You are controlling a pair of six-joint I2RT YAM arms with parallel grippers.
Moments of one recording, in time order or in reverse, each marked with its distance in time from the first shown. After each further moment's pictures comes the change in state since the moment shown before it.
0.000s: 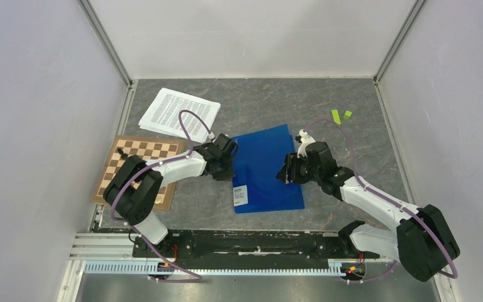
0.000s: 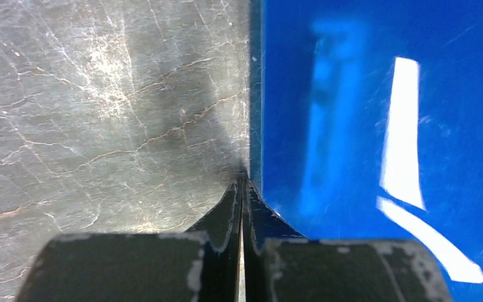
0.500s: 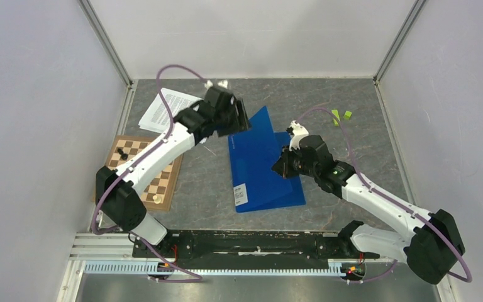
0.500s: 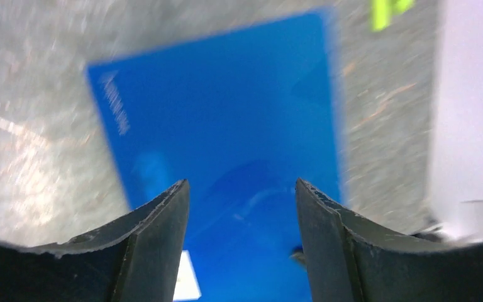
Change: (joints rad) left arm 0.035 -0.079 0.486 -0.227 0.023 0.011; right arm 0.113 -0.045 0.148 -0.072 0.061 0.004
